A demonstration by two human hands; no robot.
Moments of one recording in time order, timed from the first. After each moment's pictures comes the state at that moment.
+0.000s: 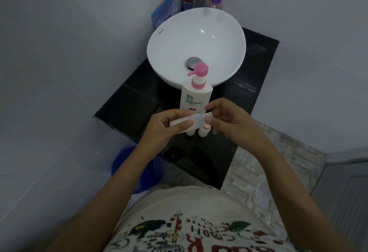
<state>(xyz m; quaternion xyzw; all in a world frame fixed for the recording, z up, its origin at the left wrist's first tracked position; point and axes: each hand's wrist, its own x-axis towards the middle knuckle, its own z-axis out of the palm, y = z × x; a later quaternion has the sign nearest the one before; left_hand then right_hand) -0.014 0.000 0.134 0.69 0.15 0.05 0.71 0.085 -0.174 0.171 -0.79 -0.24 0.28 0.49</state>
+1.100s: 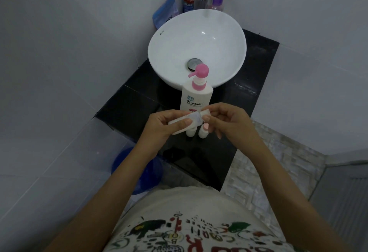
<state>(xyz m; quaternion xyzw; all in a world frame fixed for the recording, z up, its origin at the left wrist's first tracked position) -0.013 0.003 0.135 0.64 0.17 0.05 0.75 0.080 -0.165 0.168 -0.75 -0.22 0.27 0.57</state>
